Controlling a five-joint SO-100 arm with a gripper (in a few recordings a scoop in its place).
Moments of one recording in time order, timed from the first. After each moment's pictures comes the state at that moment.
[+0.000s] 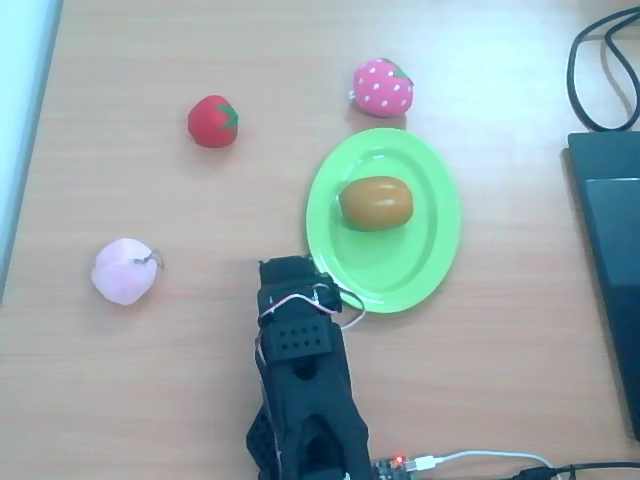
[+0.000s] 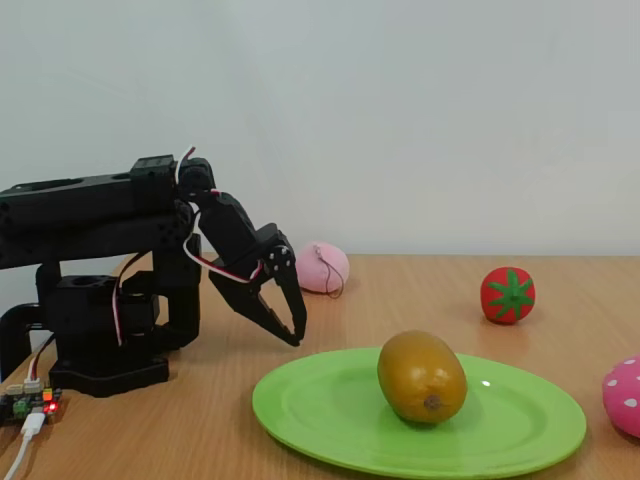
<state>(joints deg) -7.1 187.6 177.5 70.8 1.0</state>
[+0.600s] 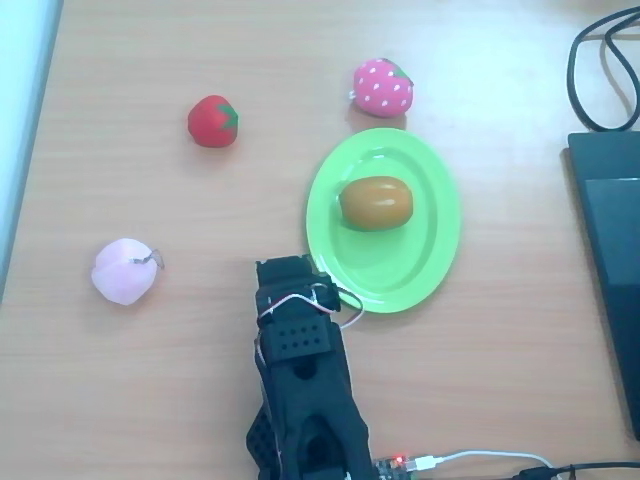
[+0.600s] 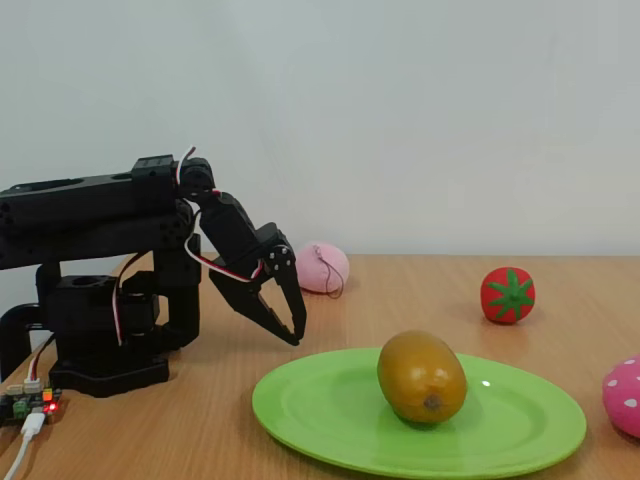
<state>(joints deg) -6.9 187.6 177.5 70.8 1.7</state>
